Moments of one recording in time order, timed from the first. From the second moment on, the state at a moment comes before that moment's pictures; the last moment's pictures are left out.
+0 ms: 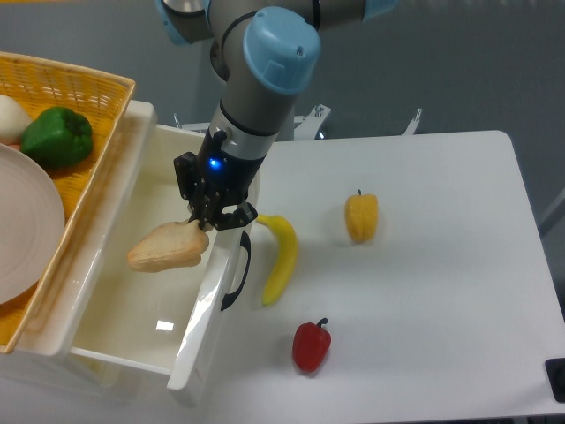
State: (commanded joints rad) arm 2.35 -1.76 -1.46 -1.41 1.10 1.00
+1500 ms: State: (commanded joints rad) arm 2.44 -1.77 -1.42 -1.23 1.09 0.87
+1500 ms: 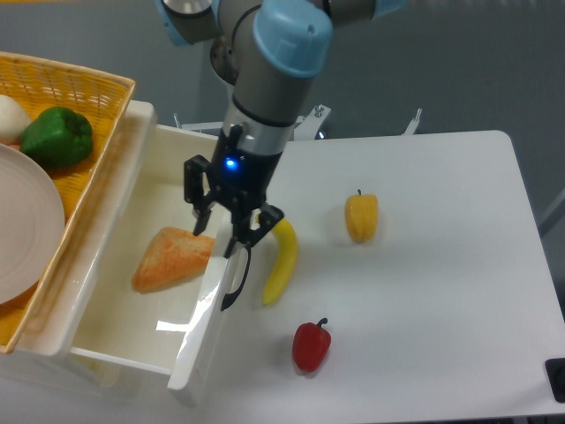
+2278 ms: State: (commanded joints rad) arm 2.62 -1.78 -1.41 -1.21 1.31 1.02
